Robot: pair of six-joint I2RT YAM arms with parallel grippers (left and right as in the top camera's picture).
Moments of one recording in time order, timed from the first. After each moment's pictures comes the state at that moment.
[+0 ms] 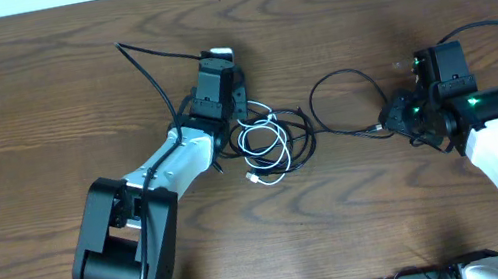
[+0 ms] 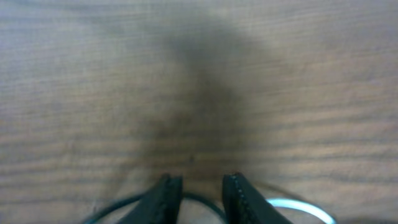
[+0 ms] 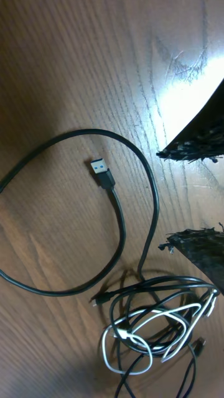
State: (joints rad) left arm -0.39 1.84 1.02 0.01 -0.14 -0.18; right arm 0.12 1.33 0.93 -0.74 -0.15 0.65
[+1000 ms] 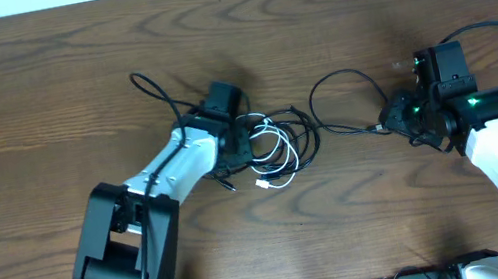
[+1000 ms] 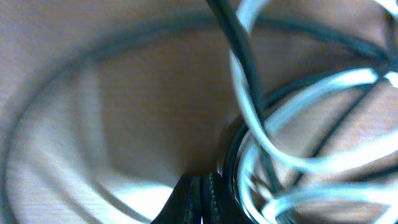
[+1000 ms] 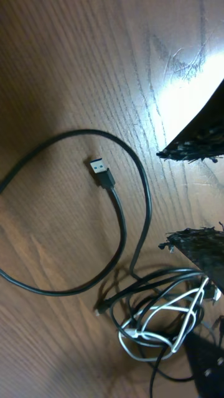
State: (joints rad) left arm -0.44 1.82 1.03 -0.58 0.05 -0.50; right arm 0.12 1.33 0.93 -0.74 -0.15 0.67
